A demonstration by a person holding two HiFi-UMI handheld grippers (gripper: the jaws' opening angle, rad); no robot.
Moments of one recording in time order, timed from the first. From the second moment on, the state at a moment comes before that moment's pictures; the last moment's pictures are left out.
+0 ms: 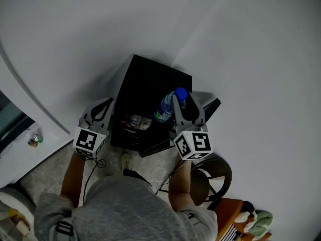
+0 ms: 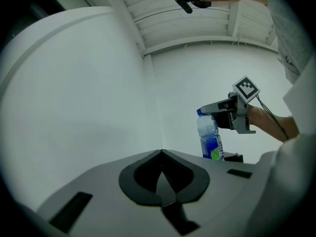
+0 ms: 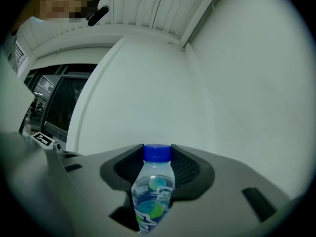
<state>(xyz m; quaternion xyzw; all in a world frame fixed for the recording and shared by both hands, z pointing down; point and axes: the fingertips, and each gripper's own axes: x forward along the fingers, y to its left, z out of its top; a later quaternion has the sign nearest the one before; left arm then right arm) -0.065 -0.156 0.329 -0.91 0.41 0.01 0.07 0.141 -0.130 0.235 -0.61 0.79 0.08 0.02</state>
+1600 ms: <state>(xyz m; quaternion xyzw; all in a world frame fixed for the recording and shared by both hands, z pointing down) 0.021 -0.079 0.473 -0.95 0.31 -0.06 -0.02 0.188 -0.029 0.461 -0.68 0.73 -0.01 -0.01</state>
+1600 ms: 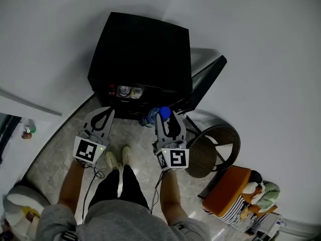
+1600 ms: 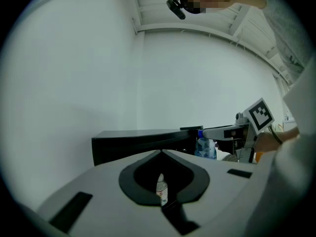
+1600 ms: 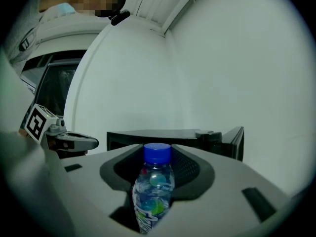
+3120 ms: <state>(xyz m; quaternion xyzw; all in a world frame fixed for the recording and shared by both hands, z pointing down) 0.014 -0.153 0.614 -0.93 0.36 -0.07 -0.02 0.230 -0.142 0.629 -0.75 0.66 -0.02 -0.02</state>
